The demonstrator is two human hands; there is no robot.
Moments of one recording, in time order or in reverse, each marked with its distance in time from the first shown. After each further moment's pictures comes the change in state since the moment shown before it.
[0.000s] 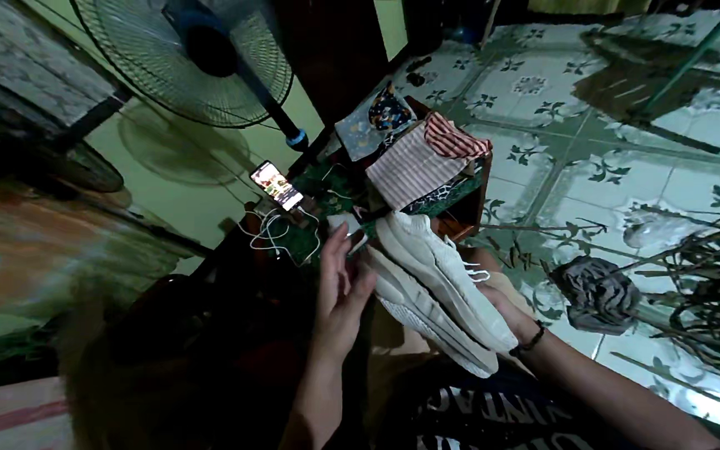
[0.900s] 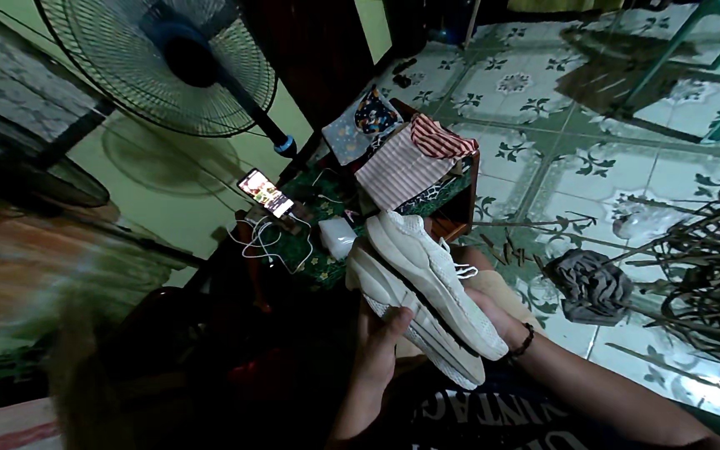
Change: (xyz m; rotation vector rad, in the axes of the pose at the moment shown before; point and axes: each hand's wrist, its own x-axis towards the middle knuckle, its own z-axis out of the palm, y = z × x) left_hand -0.047 -0.020 0.064 -0.498 0.149 -0.299; right_hand 0.001 0.008 0.007 0.060 -0.064 -0.010
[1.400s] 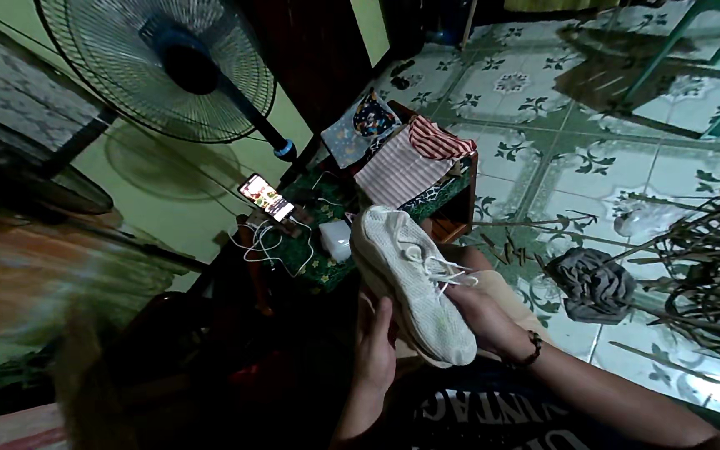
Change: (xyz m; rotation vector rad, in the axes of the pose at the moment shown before) left_hand 0.005 -0.007 -0.007 0.114 0.007 0.014; right_hand 0.008 0.001 0.016 -0.303 0.121 -0.284
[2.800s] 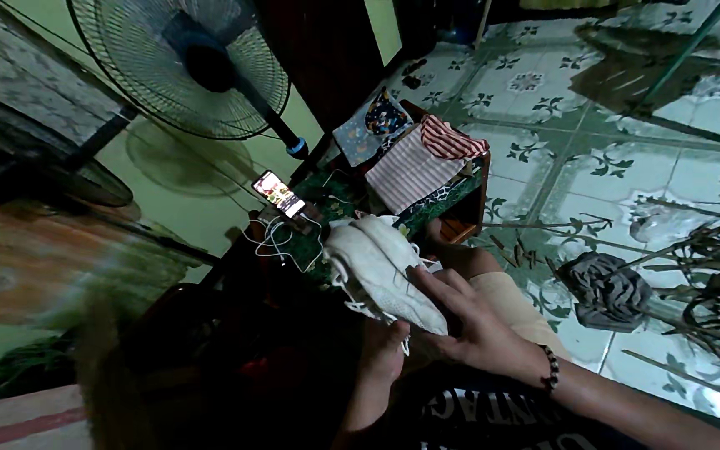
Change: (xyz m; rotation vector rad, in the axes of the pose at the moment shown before) left_hand -0.010 -0.002 0.000 -0.143 0.102 -0.049; right_hand -0.006 -0.007 0.013 -0.889 -0.202 -0.452
